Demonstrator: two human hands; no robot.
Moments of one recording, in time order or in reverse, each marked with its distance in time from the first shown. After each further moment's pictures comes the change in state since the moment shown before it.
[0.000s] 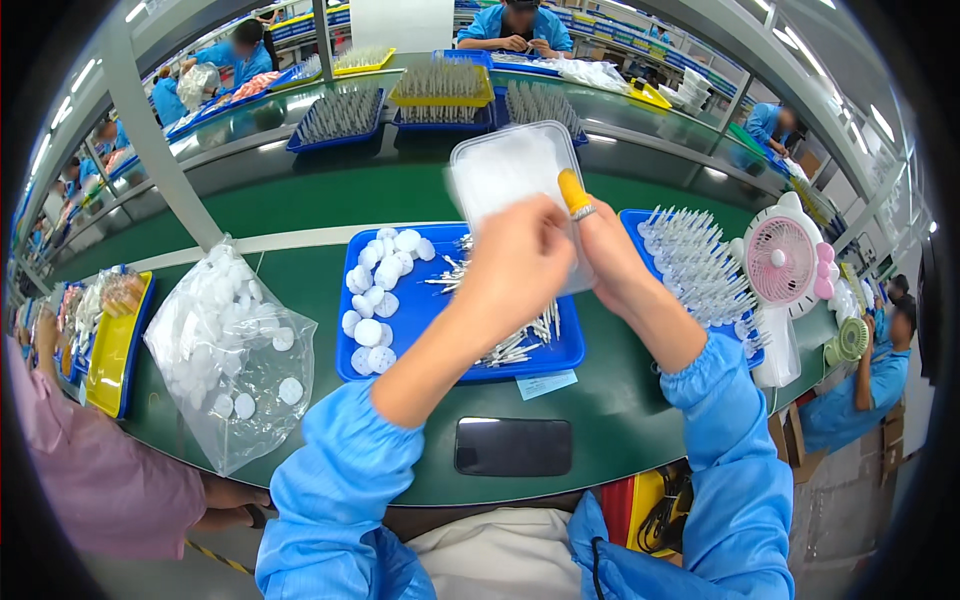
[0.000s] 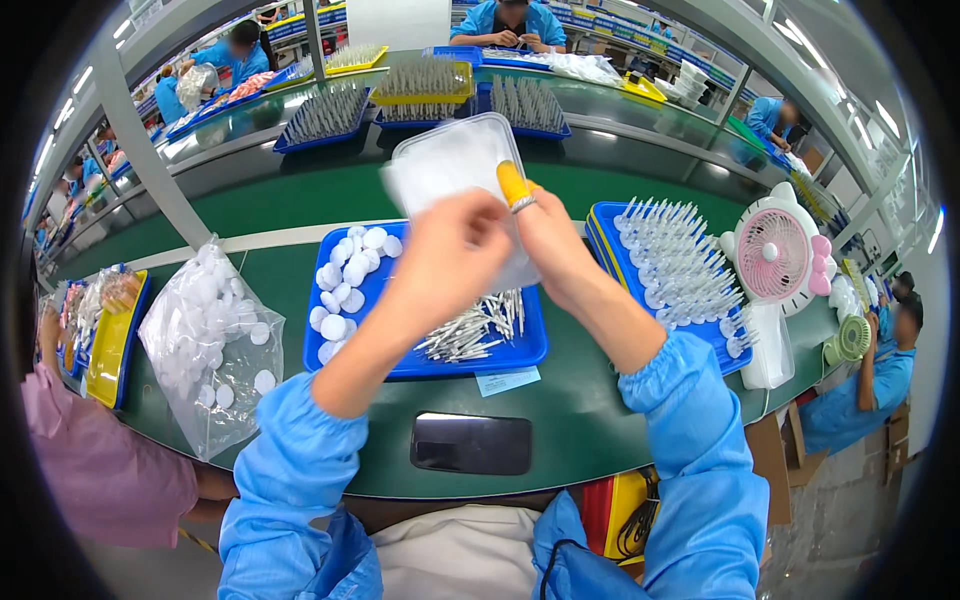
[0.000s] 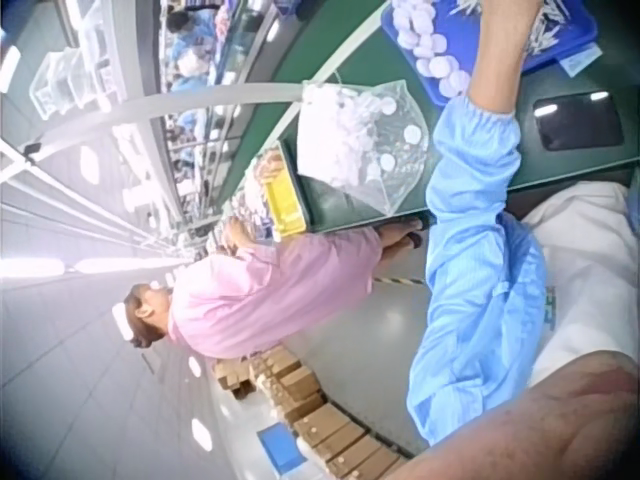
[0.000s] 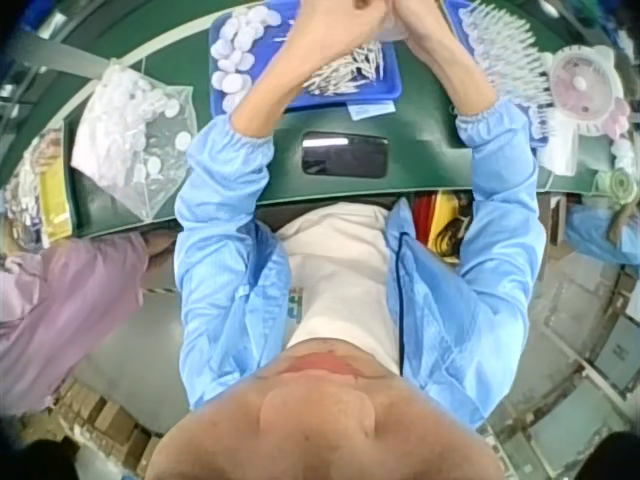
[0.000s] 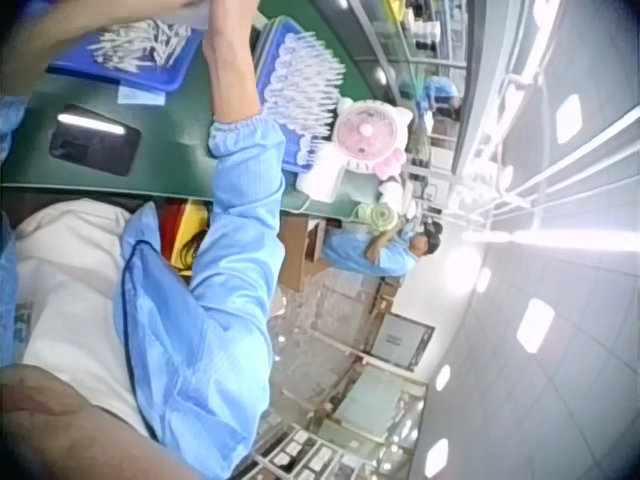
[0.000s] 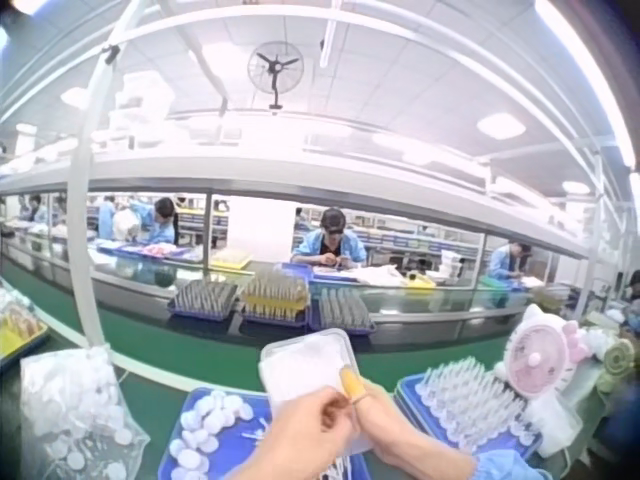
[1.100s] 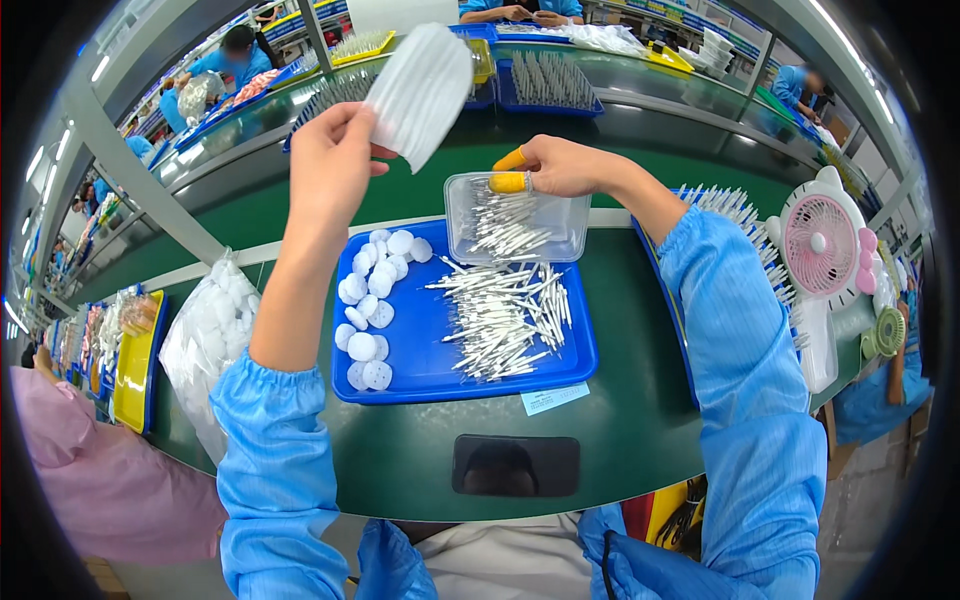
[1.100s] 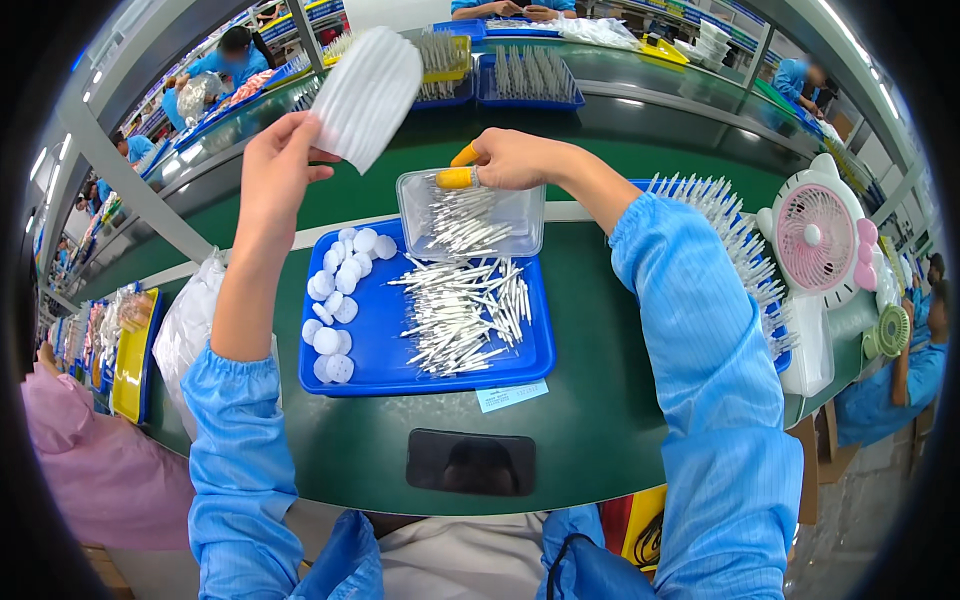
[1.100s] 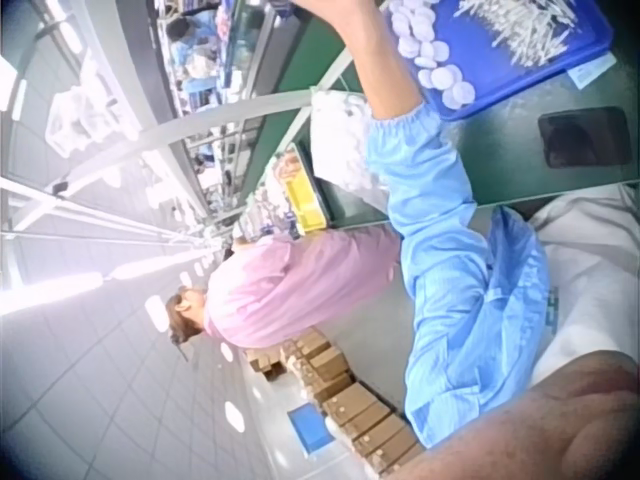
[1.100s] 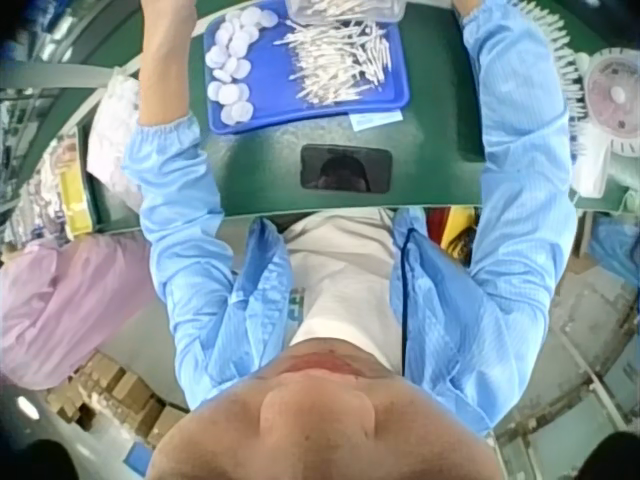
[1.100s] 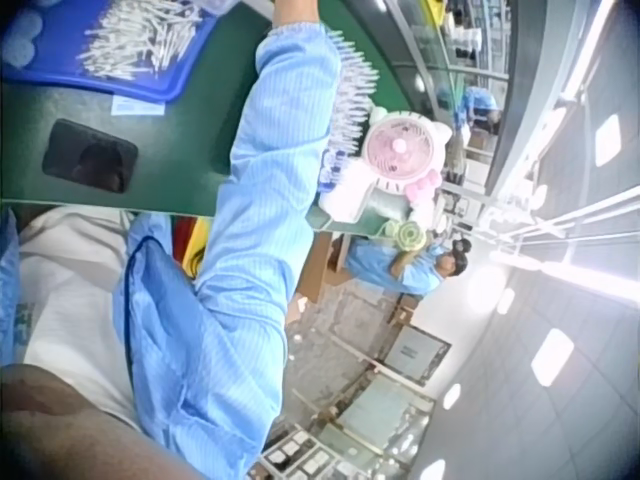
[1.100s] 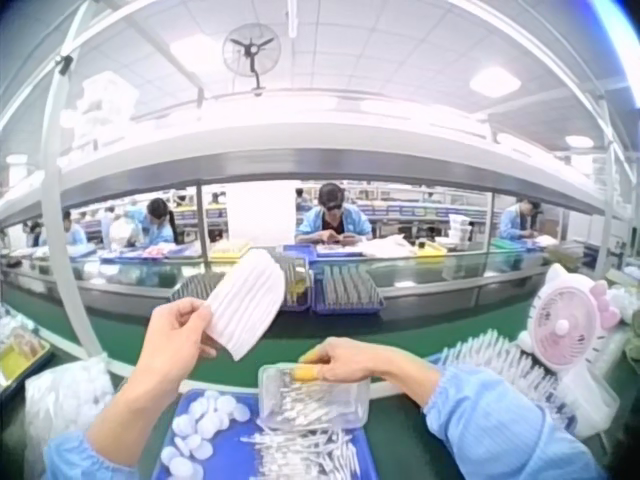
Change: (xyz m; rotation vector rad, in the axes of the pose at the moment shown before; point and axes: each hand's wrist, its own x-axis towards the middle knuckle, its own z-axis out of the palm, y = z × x) left_hand 0.079 -0.033 -0.104 -0.022 0.261 -0.306; right_hand 0.149 -0.001 -0.036 -1.056 -0.571 -0.180
